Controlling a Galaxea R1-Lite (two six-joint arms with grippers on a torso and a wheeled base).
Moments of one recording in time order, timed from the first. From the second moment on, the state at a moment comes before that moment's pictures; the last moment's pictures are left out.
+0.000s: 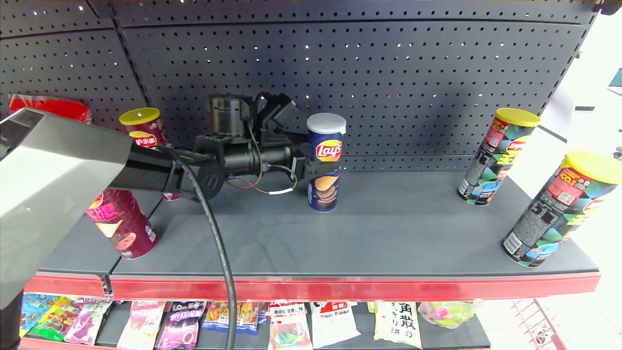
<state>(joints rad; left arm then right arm) -0.44 2.15 -1.47 -0.52 -0.64 0.21 0.08 0.10 -0.18 0.34 0.19 -0.08</state>
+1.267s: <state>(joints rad) -0.48 2.21 -1.56 -0.44 -0.65 0.19 0.08 0.10 -0.18 0.34 0.18 -0.07</state>
